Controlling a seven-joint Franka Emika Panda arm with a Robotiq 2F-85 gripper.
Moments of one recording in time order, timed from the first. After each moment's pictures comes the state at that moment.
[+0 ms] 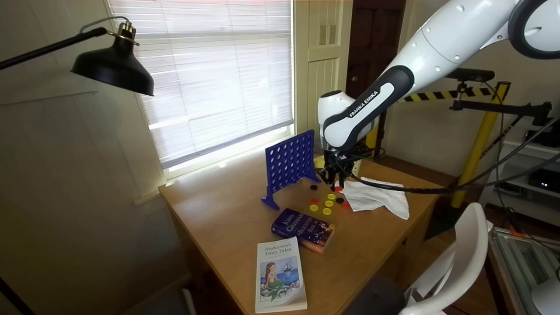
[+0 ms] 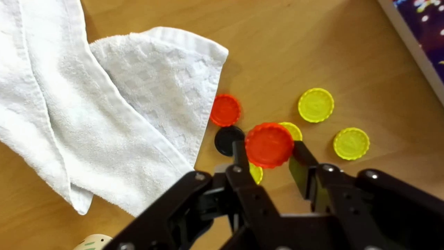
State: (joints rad) arm -0.04 0.50 -0.29 -1.93 0.04 2.35 0.46
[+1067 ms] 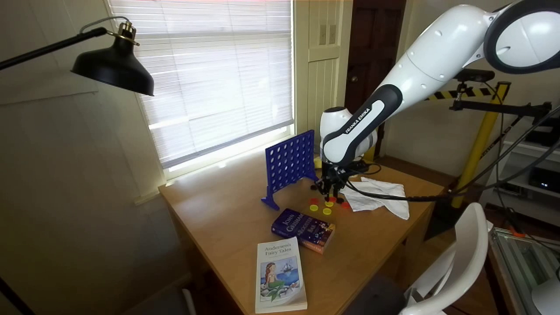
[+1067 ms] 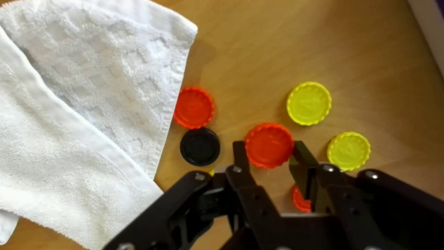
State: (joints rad) arm -0.14 0.60 -0.19 -1.94 0.11 2.53 0.37
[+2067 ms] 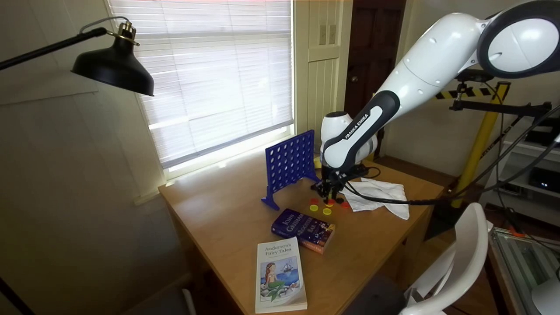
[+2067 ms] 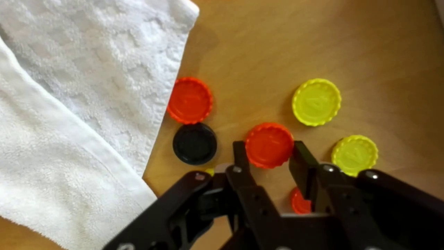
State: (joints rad) arm -0.15 0.63 -0.17 -1.94 0.11 2.59 0.31
